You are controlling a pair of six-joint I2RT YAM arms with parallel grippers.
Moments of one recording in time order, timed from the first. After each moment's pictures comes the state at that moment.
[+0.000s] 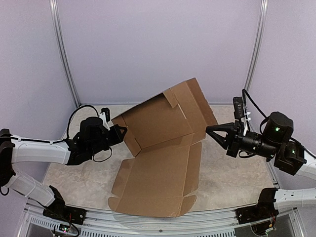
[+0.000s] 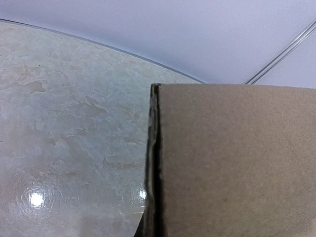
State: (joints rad) left arm -0.74 1.36 0.63 0.40 -0.22 -0.71; right arm 0.95 0.71 0.69 0.01 -0.13 0.27
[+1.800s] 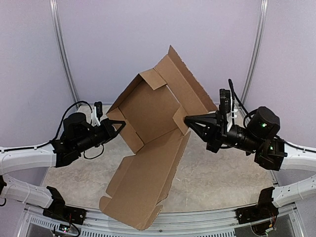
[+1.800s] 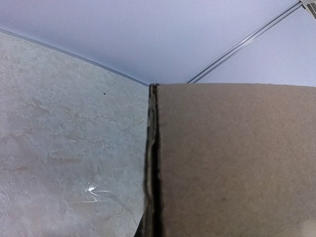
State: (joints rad) left arm -0.69 1.14 0.59 0.41 0.04 -0.83; right arm 1.05 0.97 0.73 0.46 -0.24 0.07
